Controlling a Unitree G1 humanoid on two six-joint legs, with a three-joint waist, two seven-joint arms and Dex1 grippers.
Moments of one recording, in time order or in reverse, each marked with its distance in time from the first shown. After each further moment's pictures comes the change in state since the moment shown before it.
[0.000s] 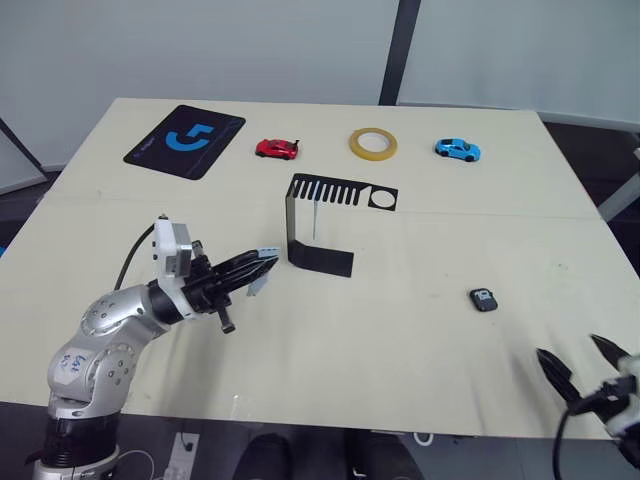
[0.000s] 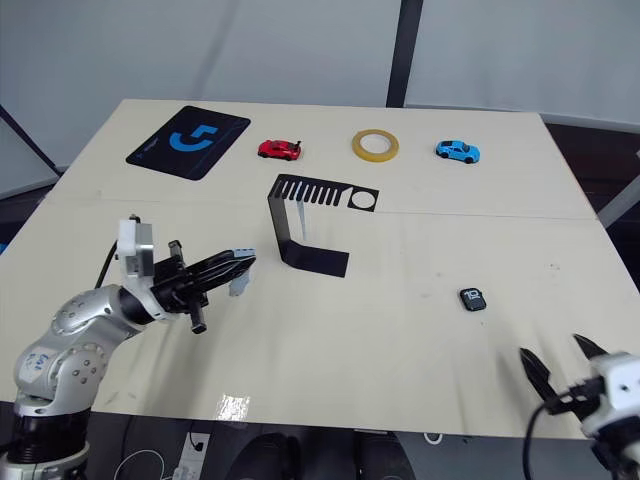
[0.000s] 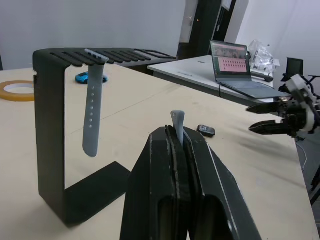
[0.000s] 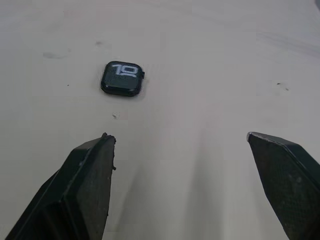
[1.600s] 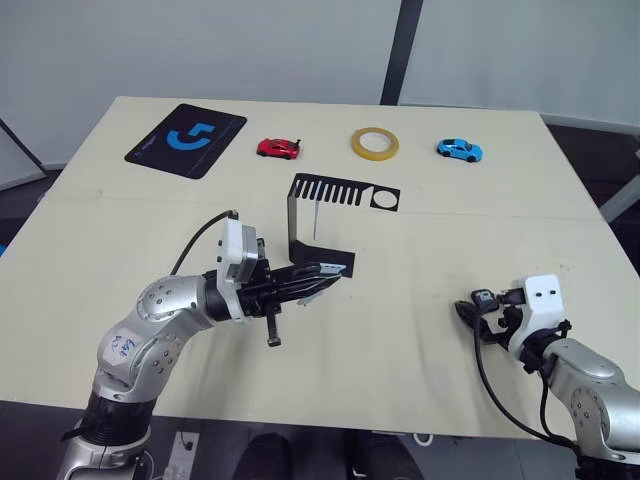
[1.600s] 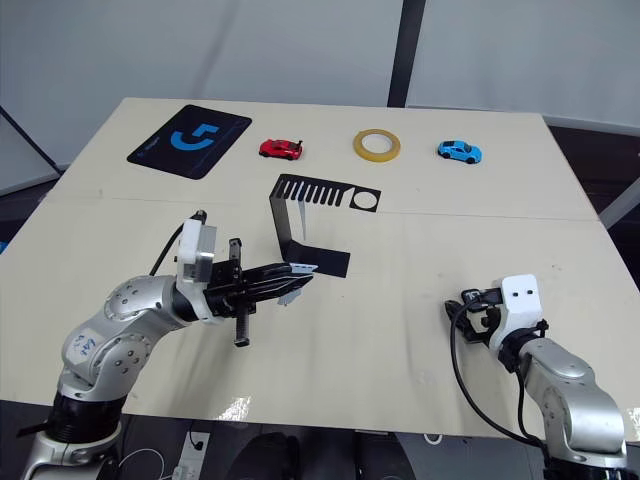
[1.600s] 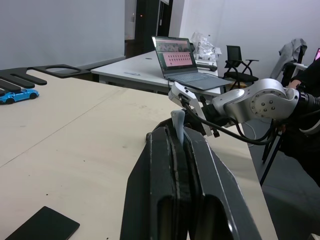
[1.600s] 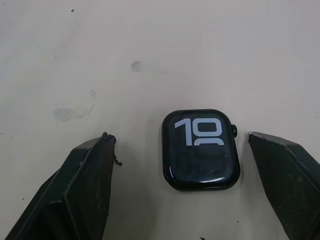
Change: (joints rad) left arm -0.093 -0.033 -0.204 -0.057 0.037 -0.003 -0.022; right arm -0.389 -0.006 0.241 -0.051 -0.001 0.587 -0.286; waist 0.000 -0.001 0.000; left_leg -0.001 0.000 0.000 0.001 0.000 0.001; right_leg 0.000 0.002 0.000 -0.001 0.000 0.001
